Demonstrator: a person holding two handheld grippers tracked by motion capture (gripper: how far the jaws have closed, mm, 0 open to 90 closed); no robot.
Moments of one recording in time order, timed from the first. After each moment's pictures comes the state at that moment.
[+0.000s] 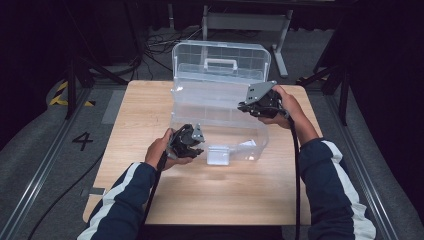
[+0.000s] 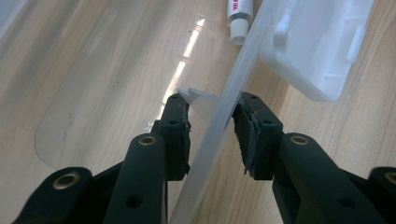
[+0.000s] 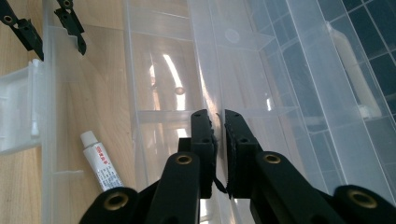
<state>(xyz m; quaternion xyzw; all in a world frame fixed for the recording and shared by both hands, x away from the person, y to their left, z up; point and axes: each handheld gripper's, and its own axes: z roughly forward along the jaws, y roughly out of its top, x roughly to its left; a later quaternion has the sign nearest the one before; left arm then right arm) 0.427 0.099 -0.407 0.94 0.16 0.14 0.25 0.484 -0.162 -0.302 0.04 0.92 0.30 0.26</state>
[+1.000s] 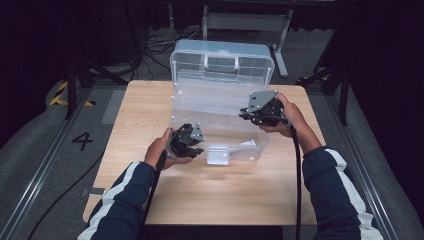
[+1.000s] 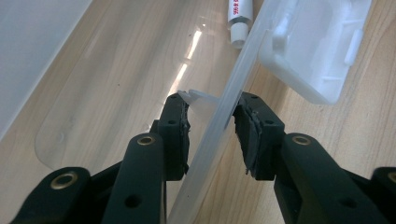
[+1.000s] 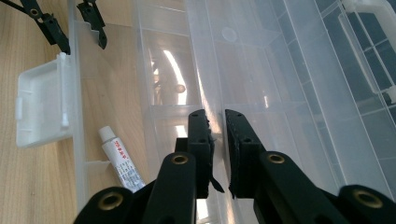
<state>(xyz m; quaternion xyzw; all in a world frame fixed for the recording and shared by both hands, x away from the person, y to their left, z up) 0.428 0.101 -0.405 0.94 0.16 0.14 0.26 0.465 -0.165 -0.312 0.04 0.92 0.31 0.26</state>
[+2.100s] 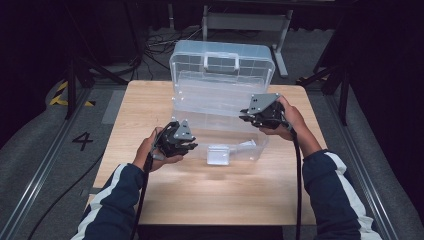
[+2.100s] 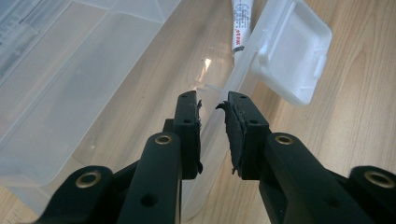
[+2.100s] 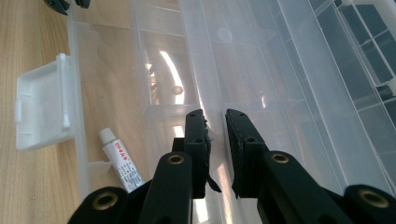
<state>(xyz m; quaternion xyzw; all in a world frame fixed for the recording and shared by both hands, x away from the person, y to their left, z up) 0.412 0.130 -0.383 0.92 0.16 0.17 0.32 0.459 -0.168 -0.316 0.05 0.91 0.31 0.26</state>
